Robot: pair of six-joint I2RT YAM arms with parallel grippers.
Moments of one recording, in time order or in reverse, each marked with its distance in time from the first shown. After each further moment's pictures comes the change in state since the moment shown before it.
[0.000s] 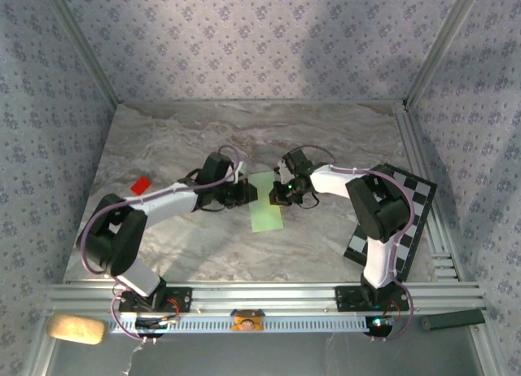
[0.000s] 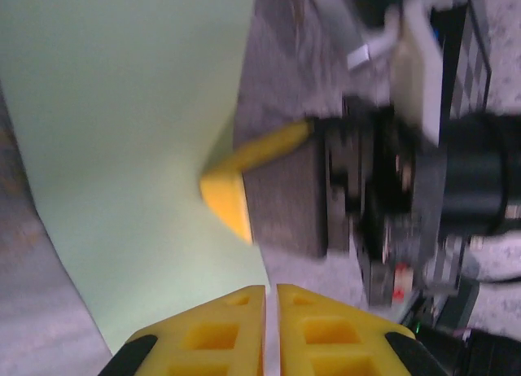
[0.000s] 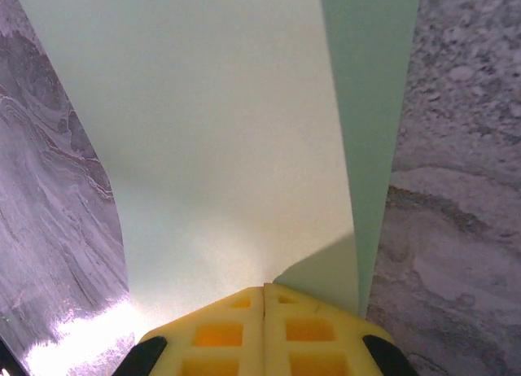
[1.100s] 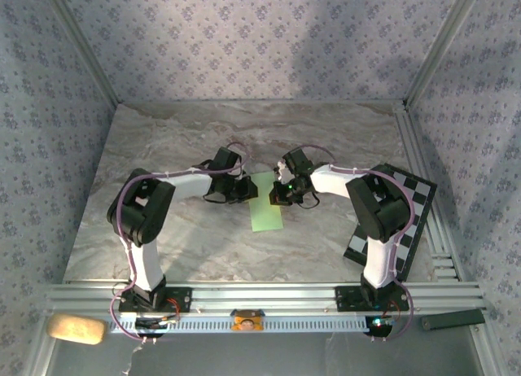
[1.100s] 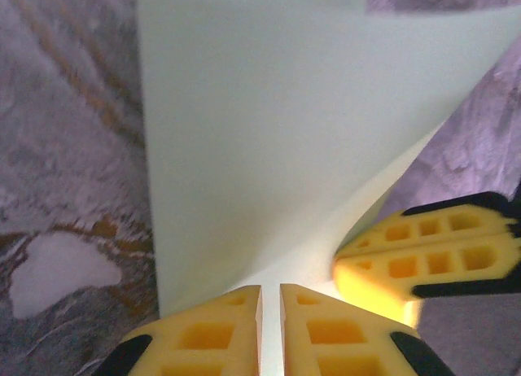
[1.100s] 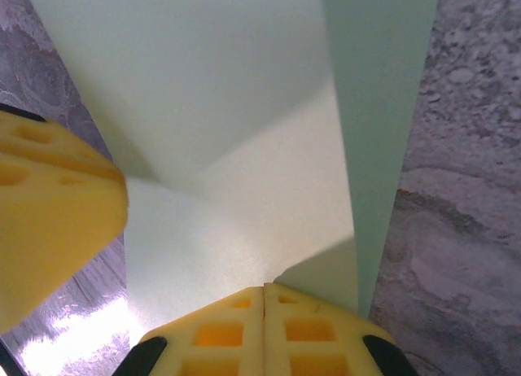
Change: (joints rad) left arm 0.031 0.254 0.172 -0.126 -0.044 0.087; right arm -0.002 0.000 0.002 -0.008 -0.002 -0.019
